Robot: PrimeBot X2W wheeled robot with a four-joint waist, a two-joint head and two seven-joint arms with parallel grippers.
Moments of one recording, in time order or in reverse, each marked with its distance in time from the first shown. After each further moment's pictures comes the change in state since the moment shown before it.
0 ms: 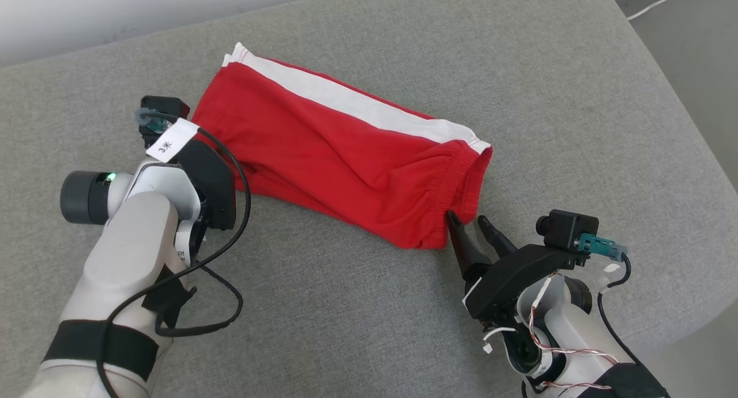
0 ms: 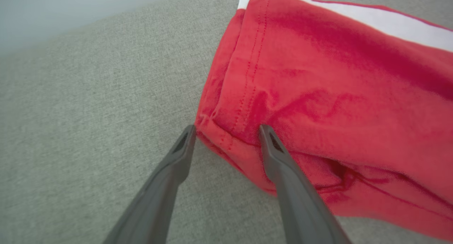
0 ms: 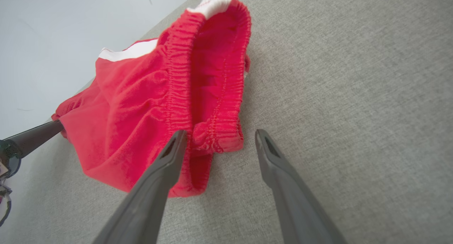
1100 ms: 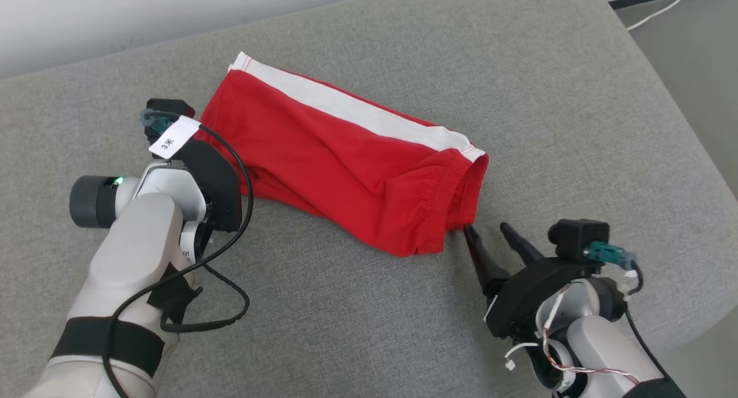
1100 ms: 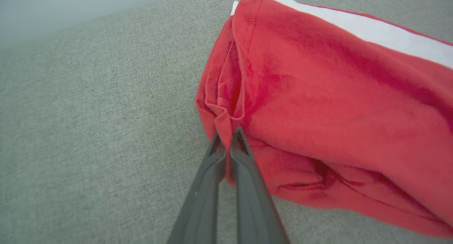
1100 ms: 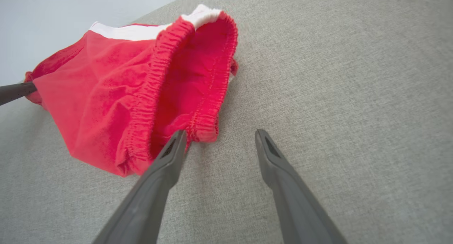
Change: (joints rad) left arm -0.019 -0.021 0.004 0.049 -0.023 -0.020 0.000; right arm 0.066 -0.063 -0.021 -0.091 -0.195 0.000 0.080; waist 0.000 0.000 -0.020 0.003
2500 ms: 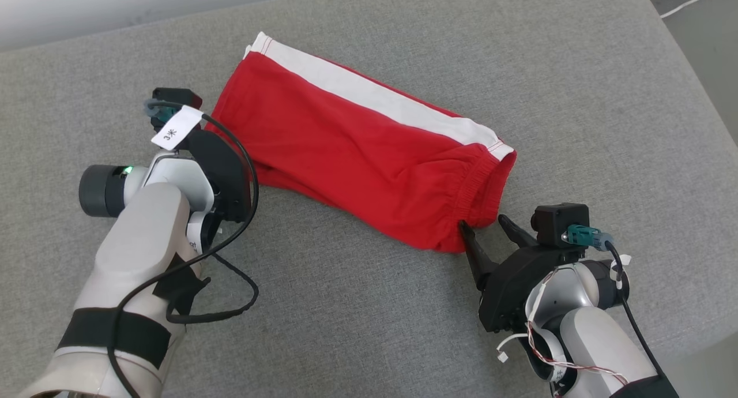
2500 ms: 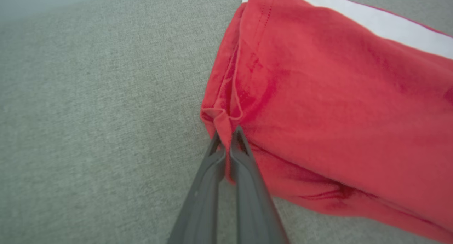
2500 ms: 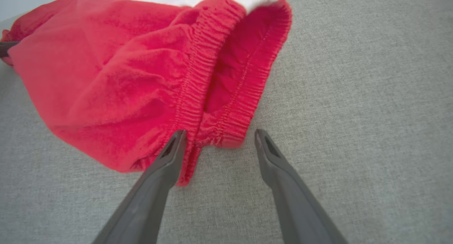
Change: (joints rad) left arm -0.023 -0.018 -0.005 0.013 -0.029 -0.008 -0.013; right arm 0.011 0.060 -0.096 -0.082 -0.265 0.000 0.190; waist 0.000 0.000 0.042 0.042
